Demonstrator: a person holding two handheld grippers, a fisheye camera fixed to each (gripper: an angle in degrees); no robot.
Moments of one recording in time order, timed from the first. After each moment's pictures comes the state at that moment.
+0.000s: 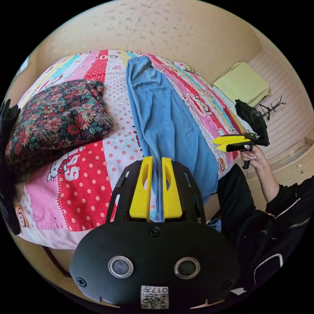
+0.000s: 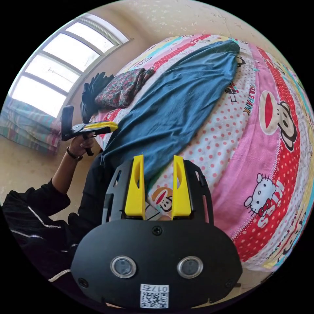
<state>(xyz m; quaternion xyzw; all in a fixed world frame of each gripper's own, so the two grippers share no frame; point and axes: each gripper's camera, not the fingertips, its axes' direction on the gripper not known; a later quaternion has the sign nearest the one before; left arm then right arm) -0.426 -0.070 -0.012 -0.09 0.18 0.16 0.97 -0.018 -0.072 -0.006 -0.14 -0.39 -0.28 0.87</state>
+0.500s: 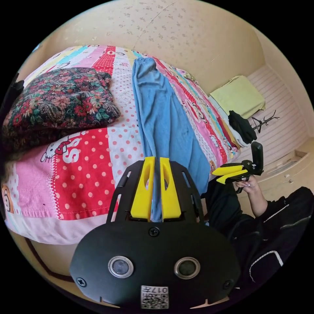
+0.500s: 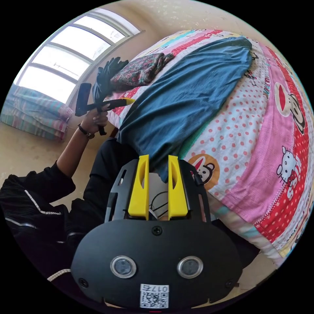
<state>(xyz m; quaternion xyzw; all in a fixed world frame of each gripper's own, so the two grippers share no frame) -0.496 -0.022 -0.072 -0.04 0.30 0.08 0.95 -0.036 0.052 -0.047 -0.18 -0.34 -0.33 0.86</state>
